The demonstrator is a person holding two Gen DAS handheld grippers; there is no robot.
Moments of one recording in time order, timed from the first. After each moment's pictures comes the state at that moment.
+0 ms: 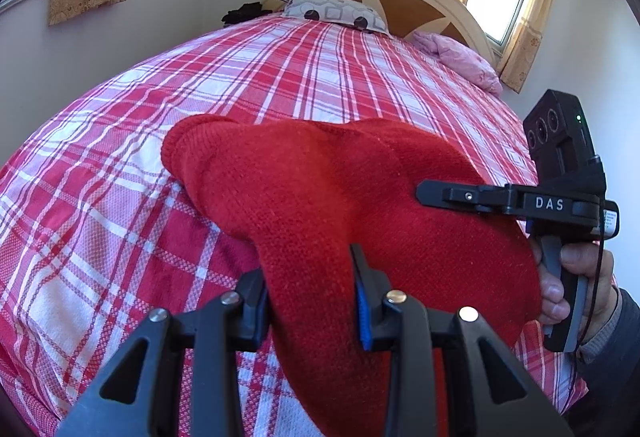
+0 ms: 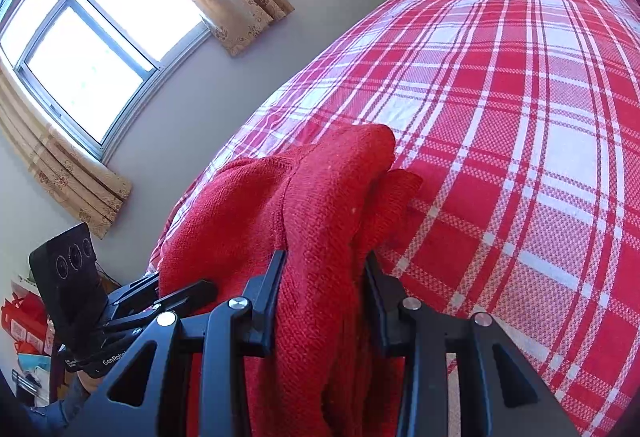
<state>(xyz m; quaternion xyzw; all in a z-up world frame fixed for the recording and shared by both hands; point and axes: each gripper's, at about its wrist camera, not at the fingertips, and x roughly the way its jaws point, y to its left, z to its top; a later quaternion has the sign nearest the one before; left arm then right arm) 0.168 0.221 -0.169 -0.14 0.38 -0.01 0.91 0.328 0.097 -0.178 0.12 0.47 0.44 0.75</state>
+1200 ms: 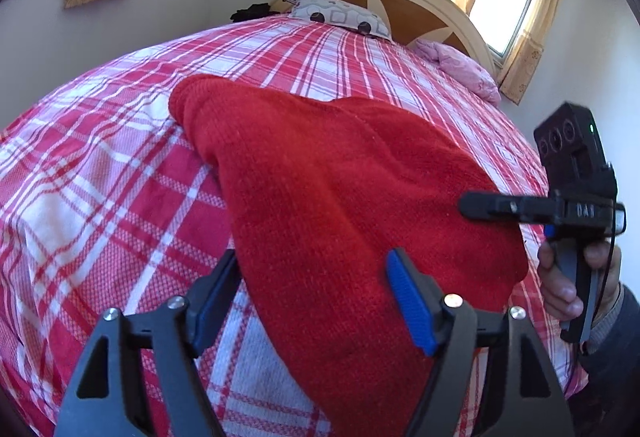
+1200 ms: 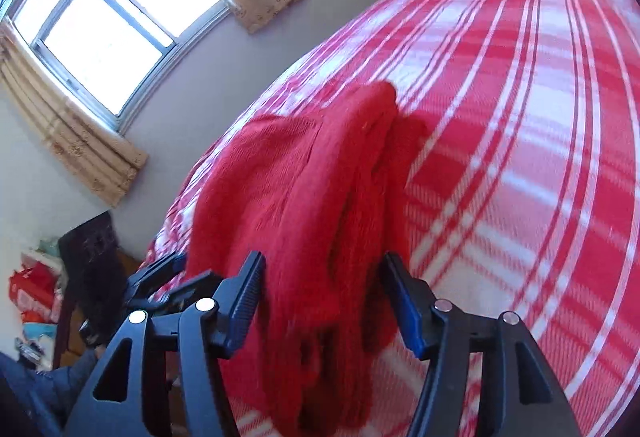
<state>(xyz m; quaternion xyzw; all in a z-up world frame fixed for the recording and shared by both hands) 0.118 0.198 -0.185 -0.17 0.37 0.00 0.91 0.284 0.055 -0.179 0.10 0.49 0.48 0.72</state>
